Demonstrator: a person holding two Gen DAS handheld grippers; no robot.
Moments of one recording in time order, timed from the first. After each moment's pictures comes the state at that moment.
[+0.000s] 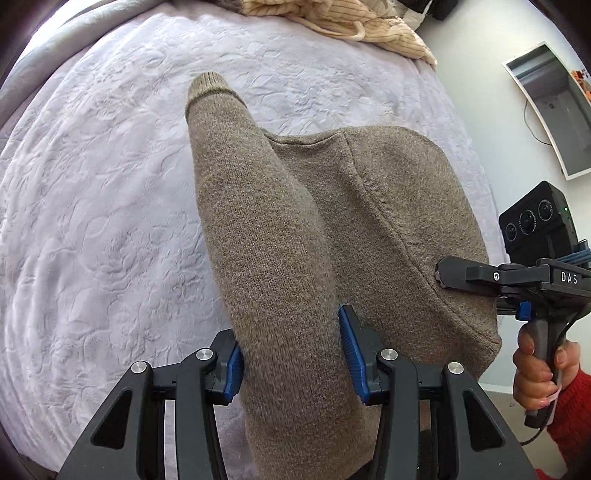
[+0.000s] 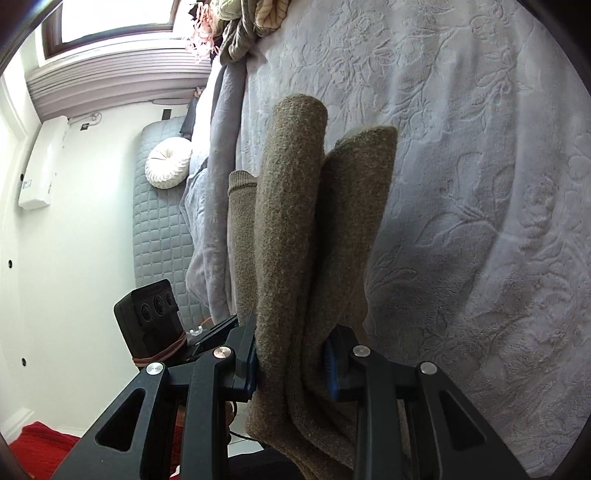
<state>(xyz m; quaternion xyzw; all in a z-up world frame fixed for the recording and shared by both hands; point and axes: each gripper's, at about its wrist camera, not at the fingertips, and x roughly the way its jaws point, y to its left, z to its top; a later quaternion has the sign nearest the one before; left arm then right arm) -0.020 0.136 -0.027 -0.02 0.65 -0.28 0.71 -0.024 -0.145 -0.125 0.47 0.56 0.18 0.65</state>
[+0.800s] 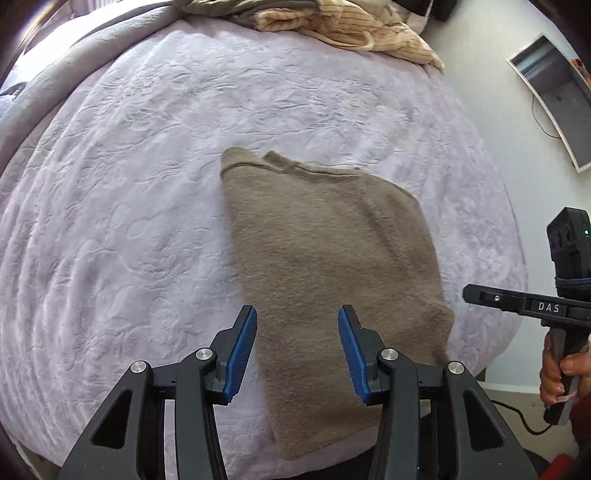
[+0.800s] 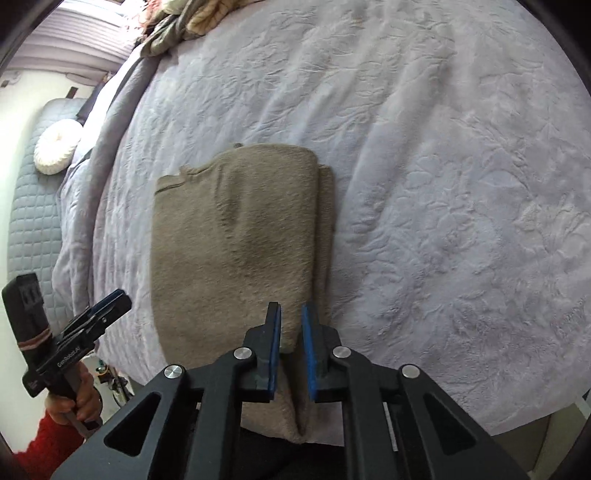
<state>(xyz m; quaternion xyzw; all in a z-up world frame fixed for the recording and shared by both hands) -0.028 0.151 -0.018 0.01 0.63 -0.28 0.73 -0.060 -0.149 -0.090 0.28 0.63 0.01 0.72</state>
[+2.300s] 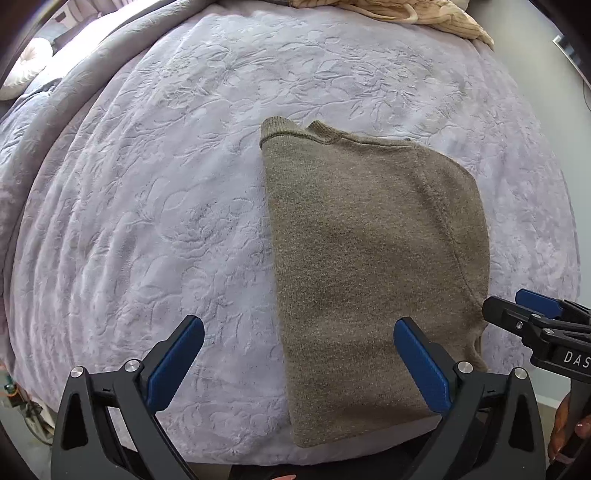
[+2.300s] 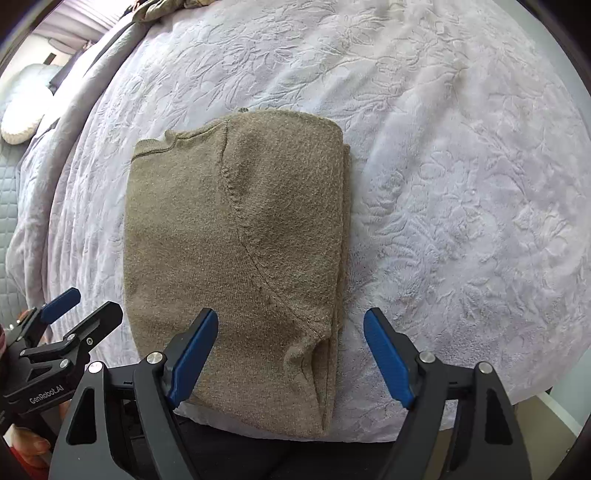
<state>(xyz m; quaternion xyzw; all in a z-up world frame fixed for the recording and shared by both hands) -0.040 0.143 -0.029 0.09 0.66 -0.15 0.73 -0.064 -0.112 -0.103 0.17 0.67 -0.07 0.72</state>
